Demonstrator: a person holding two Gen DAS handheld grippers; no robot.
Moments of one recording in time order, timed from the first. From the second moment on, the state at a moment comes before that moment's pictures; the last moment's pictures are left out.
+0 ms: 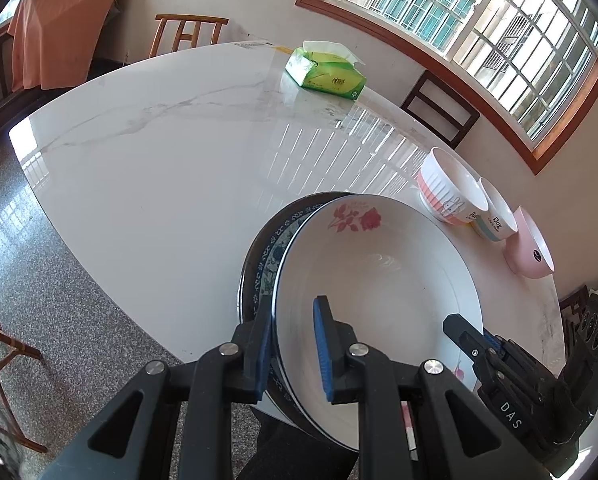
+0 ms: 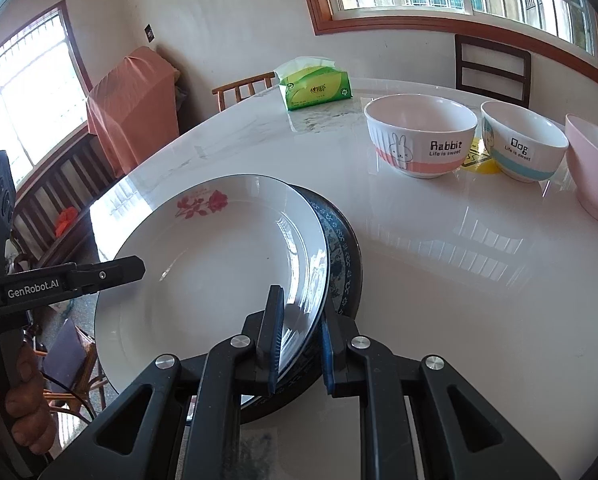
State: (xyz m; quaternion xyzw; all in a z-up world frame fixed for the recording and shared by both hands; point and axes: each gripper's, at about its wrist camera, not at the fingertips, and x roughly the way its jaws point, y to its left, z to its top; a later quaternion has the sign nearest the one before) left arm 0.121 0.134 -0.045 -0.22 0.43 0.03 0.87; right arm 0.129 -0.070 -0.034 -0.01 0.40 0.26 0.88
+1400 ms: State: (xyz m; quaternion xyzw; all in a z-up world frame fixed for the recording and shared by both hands) left arm 0.104 0.077 -0.017 -0.10 0.38 0.03 0.92; right arm 0.112 -0.173 -0.023 -0.04 0.26 0.07 0.96
